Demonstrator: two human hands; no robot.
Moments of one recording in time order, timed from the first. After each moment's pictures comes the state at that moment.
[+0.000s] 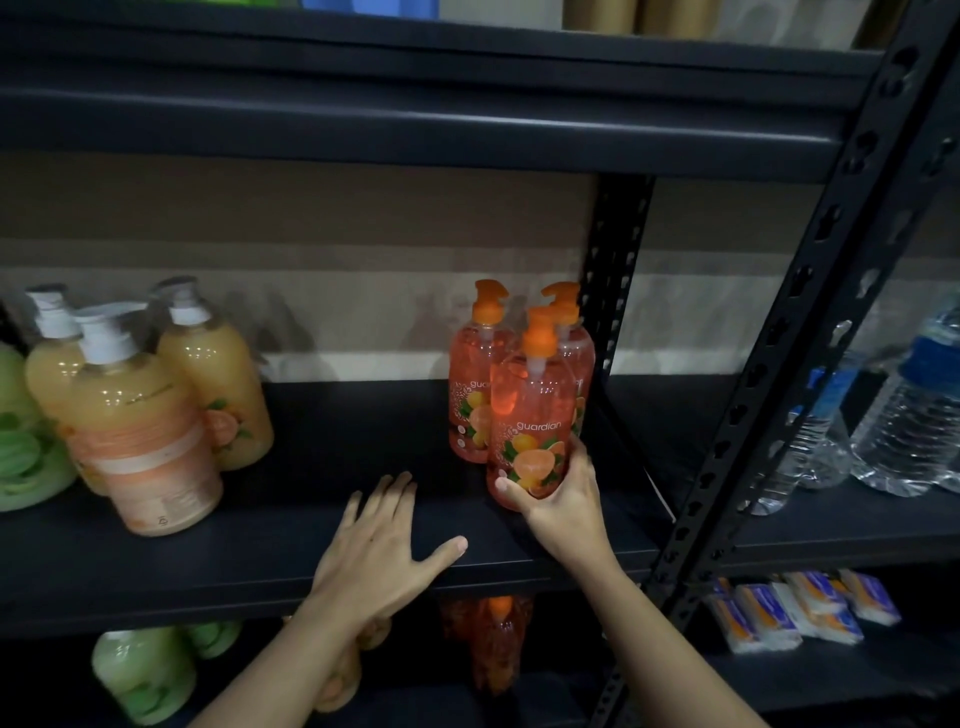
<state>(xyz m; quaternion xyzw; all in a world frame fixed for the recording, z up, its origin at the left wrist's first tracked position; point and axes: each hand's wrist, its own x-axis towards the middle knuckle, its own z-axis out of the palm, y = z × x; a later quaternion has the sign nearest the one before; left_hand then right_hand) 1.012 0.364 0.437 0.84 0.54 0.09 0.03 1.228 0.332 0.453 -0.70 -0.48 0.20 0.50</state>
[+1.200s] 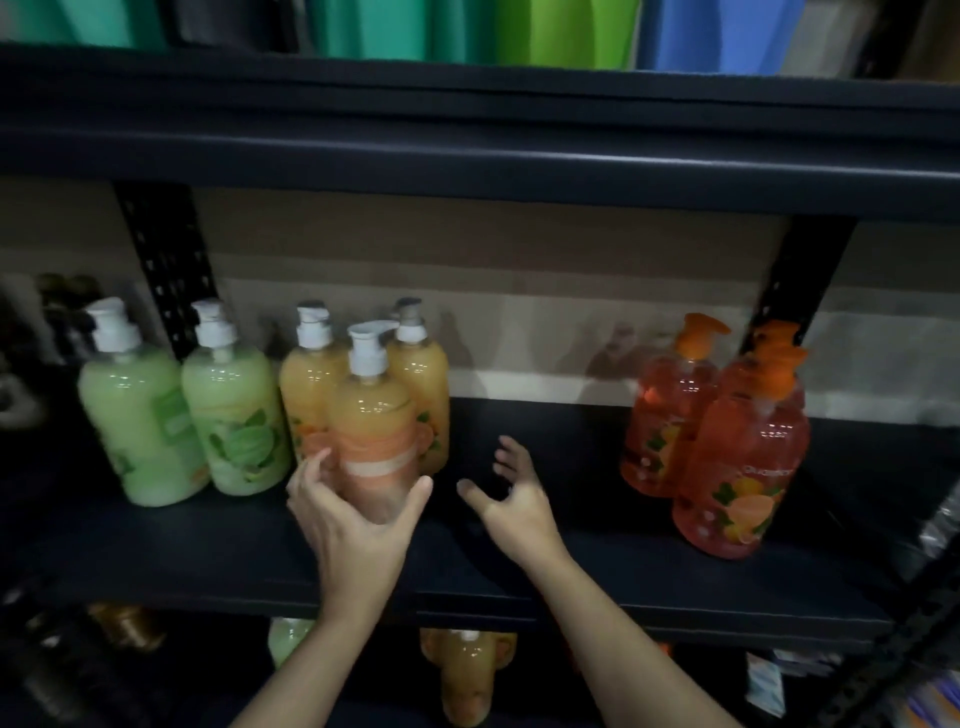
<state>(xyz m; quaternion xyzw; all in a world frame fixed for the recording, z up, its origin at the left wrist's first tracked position) 0.837 0.386 0.467 0.54 0.57 0.61 0.10 1.001 0.412 0.464 -0.59 -0.54 0.36 0.49</state>
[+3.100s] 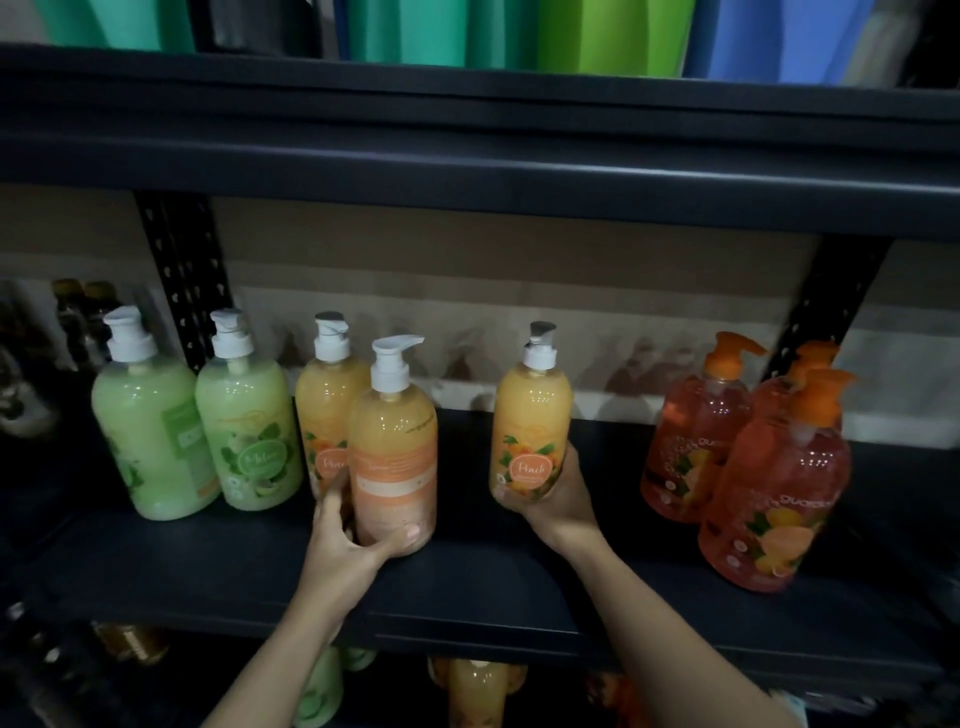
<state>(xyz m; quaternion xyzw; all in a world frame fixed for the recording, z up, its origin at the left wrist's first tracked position) 0.780 0.427 0.438 0.52 0.50 0.55 0.42 1.028 0.464 0.448 -0.58 -0.52 0.34 0.52</state>
